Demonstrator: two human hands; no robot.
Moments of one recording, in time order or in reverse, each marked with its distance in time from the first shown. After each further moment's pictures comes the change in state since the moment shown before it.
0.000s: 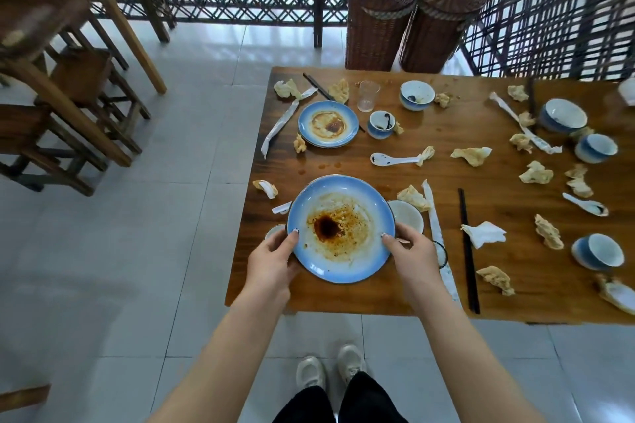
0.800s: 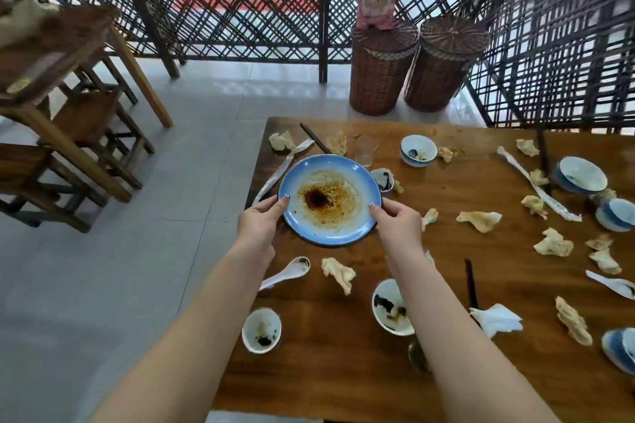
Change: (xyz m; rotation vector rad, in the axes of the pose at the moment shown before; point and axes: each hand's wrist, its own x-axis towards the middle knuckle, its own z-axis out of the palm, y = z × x) left_hand 0.098 0.124 0.097 0.060 0.033 0.146; right_hand 0.129 -0.119 0.031 0.127 -0.005 -0.034
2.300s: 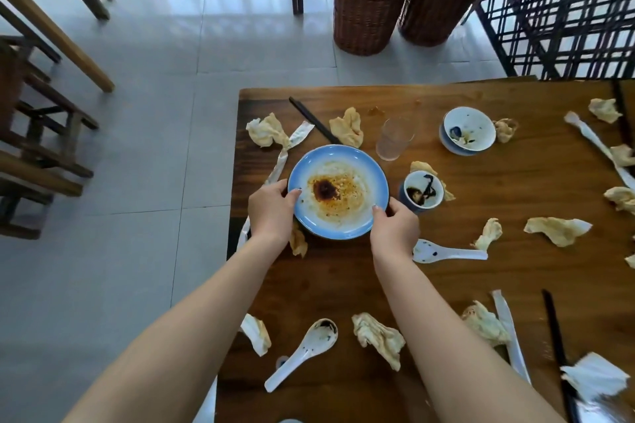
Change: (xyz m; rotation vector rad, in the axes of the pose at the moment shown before) left_hand 0.205 -0.001 0.058 0.901 -0.028 0.380; right_hand 0.153 0.047 0.113 -0.267 0.321 0.170
